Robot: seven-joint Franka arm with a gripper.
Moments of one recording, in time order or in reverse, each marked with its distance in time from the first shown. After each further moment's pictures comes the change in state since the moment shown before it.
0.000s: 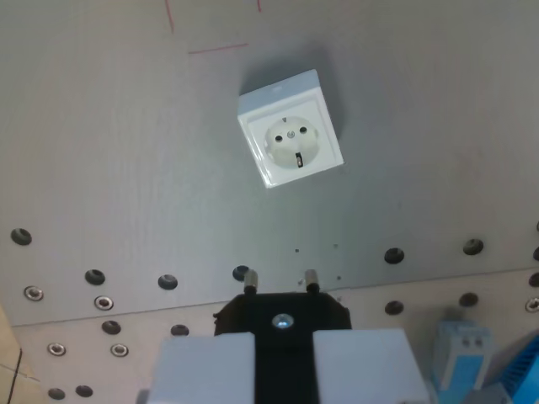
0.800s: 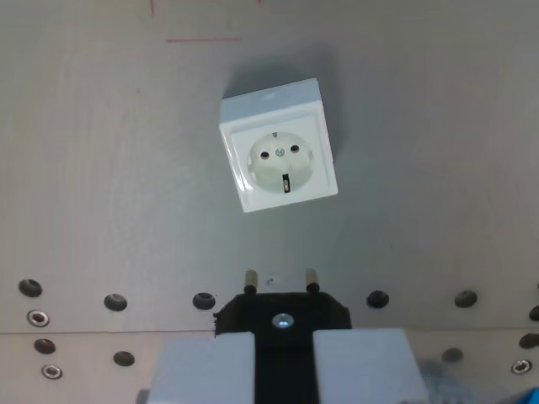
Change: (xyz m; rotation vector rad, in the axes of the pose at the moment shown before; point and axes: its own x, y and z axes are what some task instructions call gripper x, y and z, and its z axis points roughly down) arm -0.010 0.006 0.061 -0.003 -0.001 -0.128
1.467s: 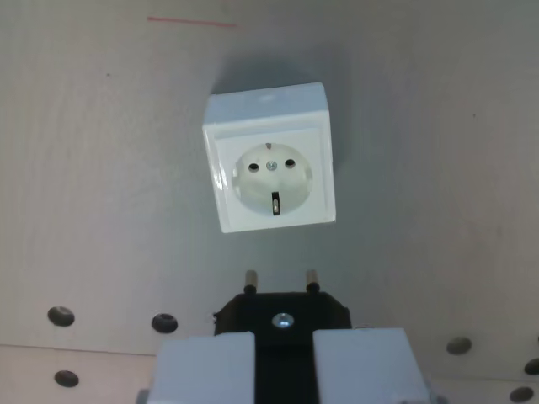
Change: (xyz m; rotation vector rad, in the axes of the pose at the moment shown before) arm -0.011 0.002 0.051 -0.004 -0.005 -0.108
